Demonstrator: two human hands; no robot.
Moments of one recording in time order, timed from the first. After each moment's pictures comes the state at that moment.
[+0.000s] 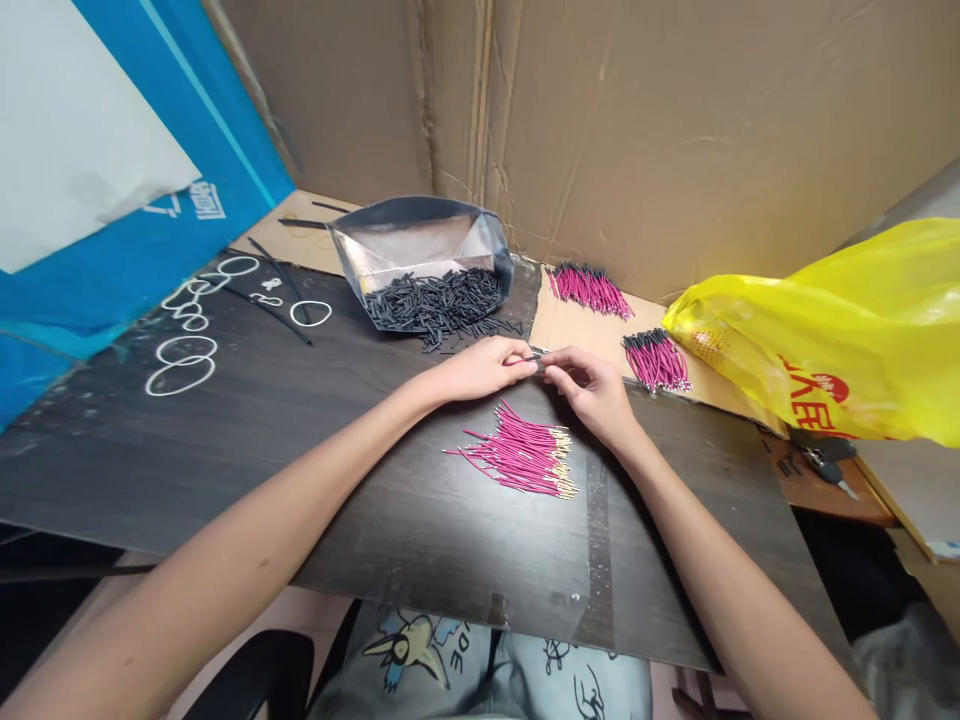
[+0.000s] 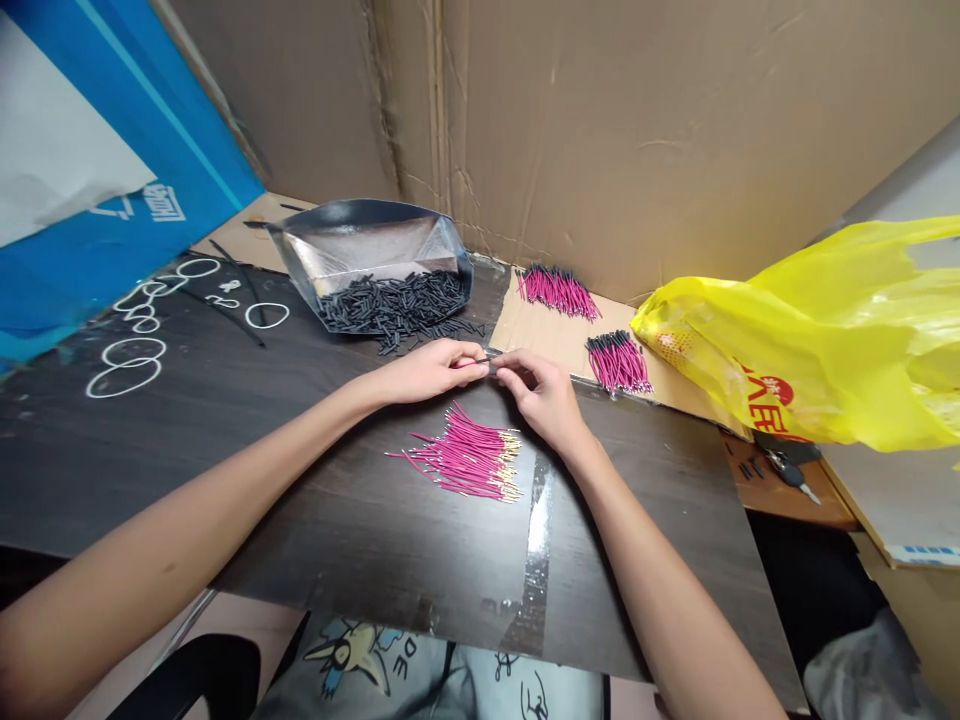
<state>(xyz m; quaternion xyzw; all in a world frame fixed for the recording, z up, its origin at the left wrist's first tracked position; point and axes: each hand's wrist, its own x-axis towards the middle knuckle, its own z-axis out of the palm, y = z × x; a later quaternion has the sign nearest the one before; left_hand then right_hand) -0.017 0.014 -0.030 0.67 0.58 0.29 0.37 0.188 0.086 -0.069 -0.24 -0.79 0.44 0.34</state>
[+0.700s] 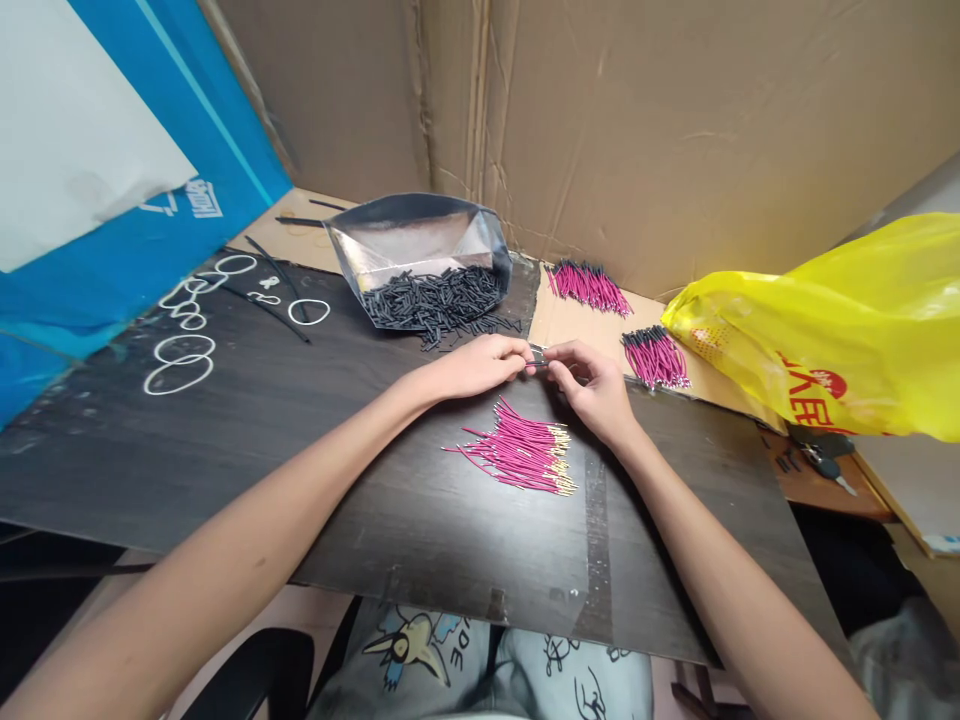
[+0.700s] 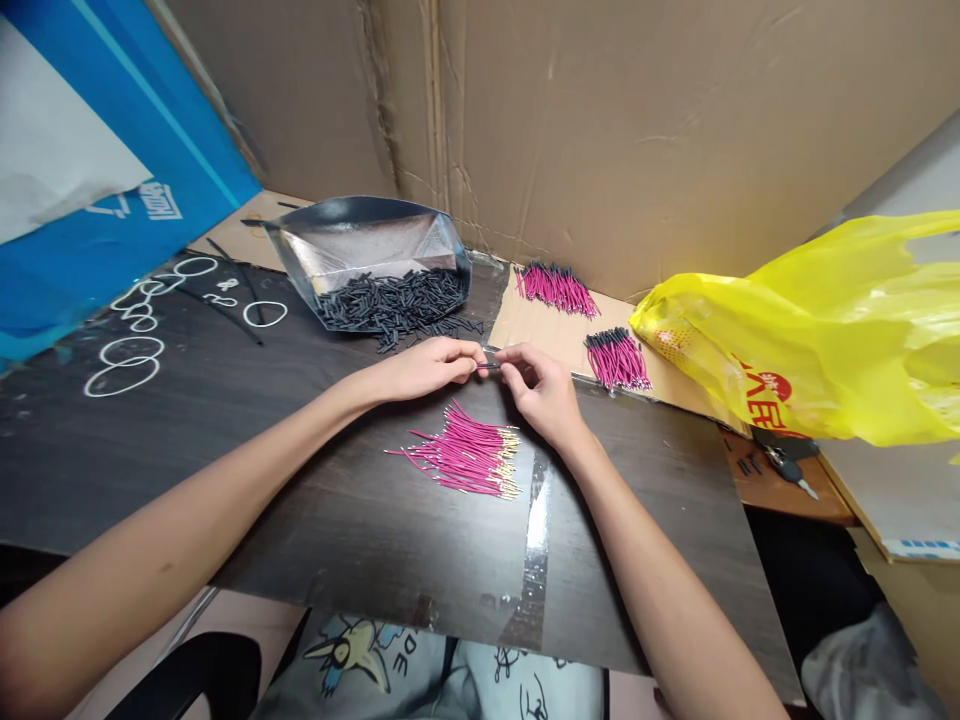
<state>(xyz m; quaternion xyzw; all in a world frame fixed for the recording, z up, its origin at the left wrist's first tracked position) -0.021 0.014 -0.026 0.68 0.57 0.27 0.37 0.188 0.085 -0.069 -0.26 -0.80 0.40 0.36</state>
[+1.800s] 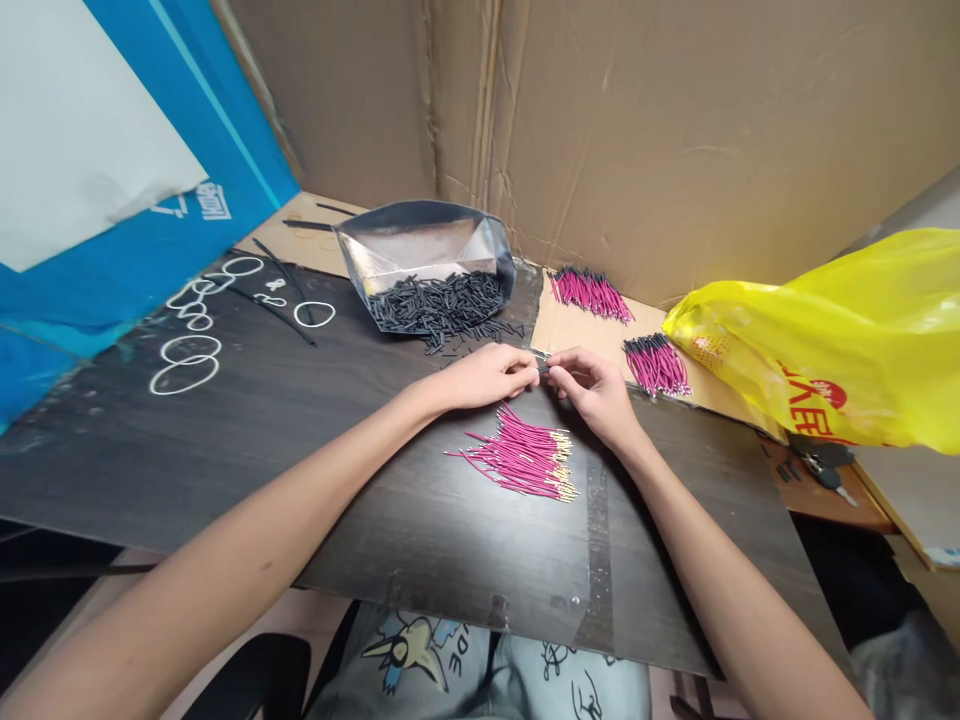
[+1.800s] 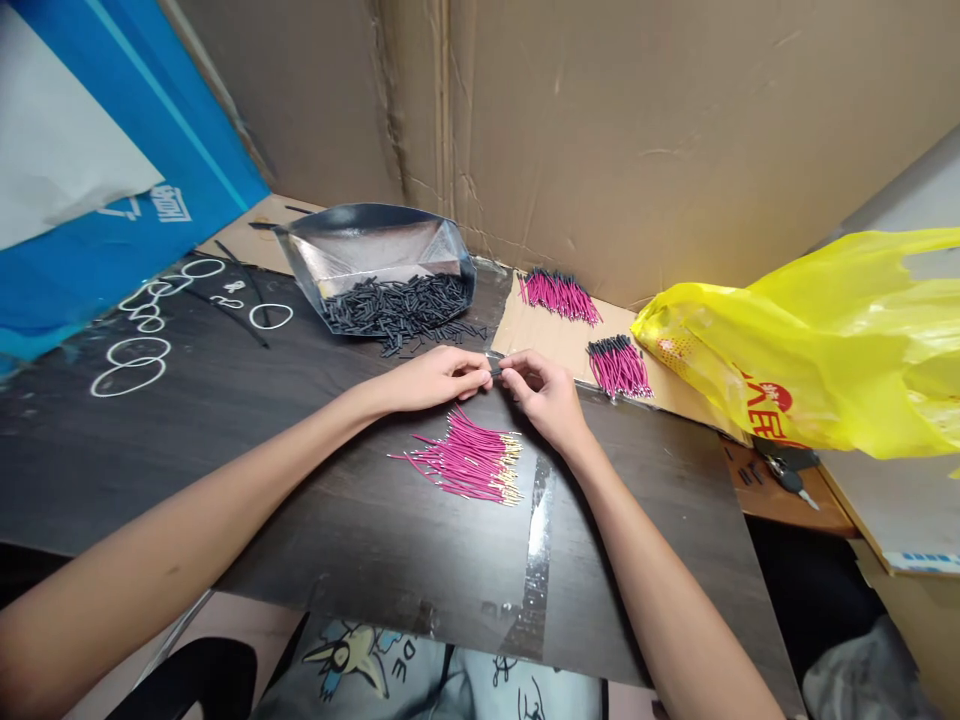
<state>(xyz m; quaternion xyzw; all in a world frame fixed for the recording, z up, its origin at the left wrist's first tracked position) -0.017 0.011 -0.031 0.72 0.54 0.27 0.35 0.187 0.089 -0.072 -0.26 -0.75 0.51 0.34</state>
